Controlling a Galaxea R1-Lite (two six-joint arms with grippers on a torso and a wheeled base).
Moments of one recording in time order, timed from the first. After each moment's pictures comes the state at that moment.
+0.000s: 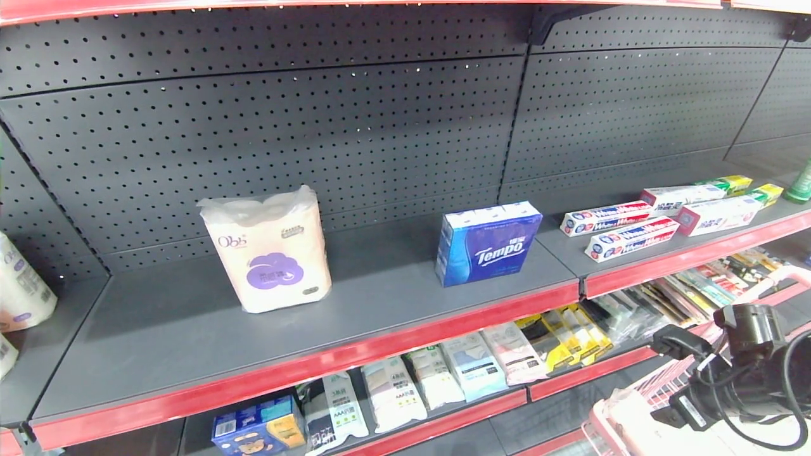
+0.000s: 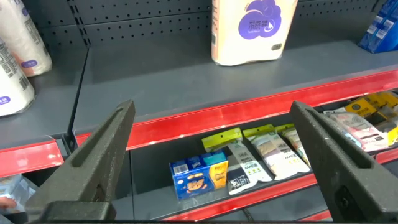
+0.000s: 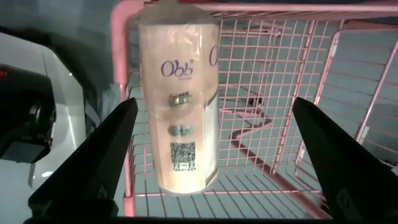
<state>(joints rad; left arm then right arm) 0.00 0.00 0.00 0.00 0.00 0.00 -0.29 2.06 -0.48 -0.49 0.00 -0.69</state>
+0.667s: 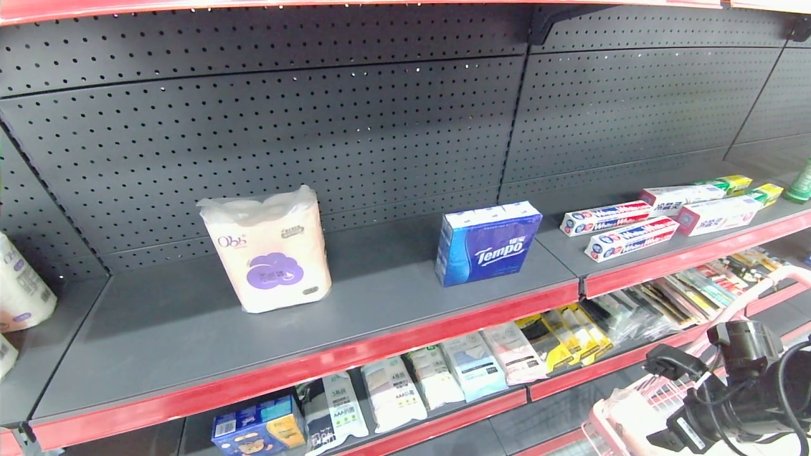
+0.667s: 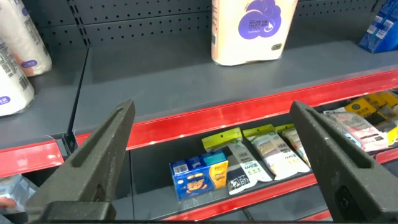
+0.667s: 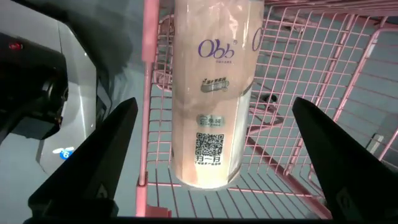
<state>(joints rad) 0.00 0.00 0.00 0.00 0.00 0.00 -0.29 2.09 -0.42 -0.50 0.05 -0.74</state>
